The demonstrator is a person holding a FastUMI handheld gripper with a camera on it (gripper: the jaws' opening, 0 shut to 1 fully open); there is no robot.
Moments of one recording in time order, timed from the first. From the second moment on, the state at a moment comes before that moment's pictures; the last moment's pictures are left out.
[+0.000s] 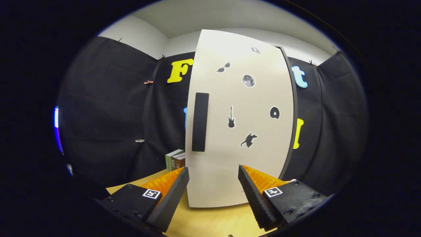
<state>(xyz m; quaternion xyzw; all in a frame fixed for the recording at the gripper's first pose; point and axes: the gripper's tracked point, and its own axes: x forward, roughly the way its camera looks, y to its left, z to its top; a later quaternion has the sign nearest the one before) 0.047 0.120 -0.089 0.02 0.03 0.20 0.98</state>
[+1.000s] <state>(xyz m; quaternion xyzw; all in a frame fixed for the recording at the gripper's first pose) 0.066 0.060 -0.070 0.04 0.04 0.07 1.00</state>
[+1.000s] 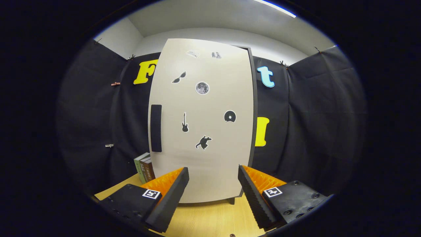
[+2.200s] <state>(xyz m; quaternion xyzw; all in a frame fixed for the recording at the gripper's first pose) 0.063 0.046 -0.065 0.04 0.04 0.05 1.00</state>
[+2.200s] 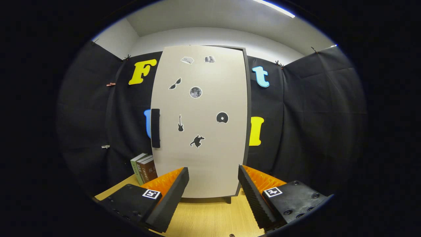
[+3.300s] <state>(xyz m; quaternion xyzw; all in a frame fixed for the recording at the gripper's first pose) 0.069 0.044 -0.069 0.05 0.05 0.05 1.00</state>
